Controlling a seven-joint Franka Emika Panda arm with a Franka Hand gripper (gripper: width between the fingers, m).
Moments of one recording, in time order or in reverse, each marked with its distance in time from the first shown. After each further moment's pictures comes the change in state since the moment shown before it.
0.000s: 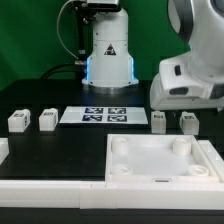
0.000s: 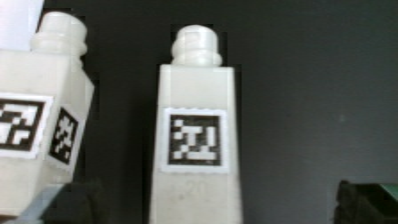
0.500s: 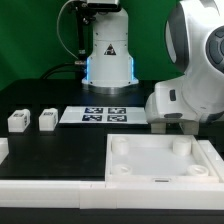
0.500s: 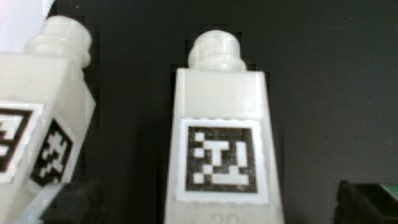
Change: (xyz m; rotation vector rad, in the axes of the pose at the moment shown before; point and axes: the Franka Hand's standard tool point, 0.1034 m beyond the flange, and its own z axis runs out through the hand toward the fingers) arm 0.004 0.003 0.020 -0.004 -0.108 0.007
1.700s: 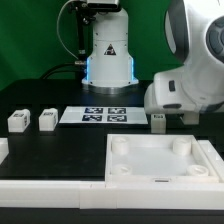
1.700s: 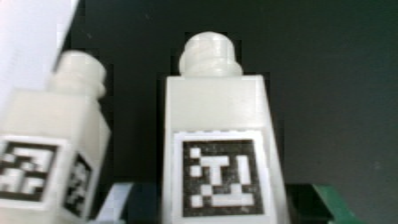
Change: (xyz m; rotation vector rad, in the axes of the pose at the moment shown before) arm -0.019 0.003 -0.014 -0.002 -0.020 0.002
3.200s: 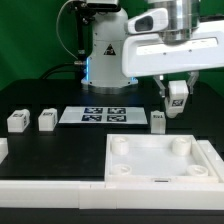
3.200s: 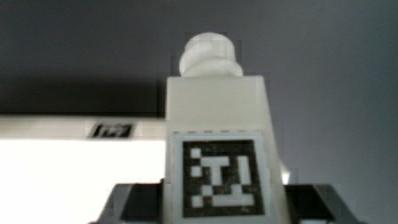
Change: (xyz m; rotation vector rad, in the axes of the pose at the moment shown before) arm -0.006 0.050 -0.107 -0.006 0.992 -0.108
